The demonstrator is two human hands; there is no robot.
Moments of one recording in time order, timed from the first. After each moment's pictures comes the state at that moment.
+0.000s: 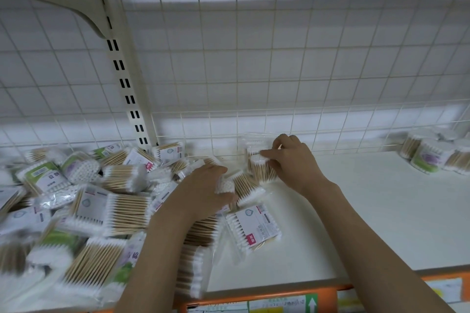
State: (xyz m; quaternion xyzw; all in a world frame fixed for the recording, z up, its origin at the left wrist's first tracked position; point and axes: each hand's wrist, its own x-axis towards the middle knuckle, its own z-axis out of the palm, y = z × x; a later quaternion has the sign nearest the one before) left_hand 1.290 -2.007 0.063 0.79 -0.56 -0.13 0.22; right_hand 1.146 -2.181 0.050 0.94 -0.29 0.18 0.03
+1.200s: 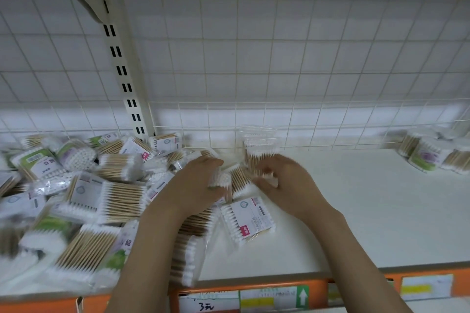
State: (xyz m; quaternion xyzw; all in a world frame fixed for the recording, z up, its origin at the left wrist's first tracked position) left_hand 1.287 -2.000 0.058 0.78 -0.57 -0.09 0.23; right_hand 1.122 -2.130 0.041 0.92 -0.26 0.25 -0.14
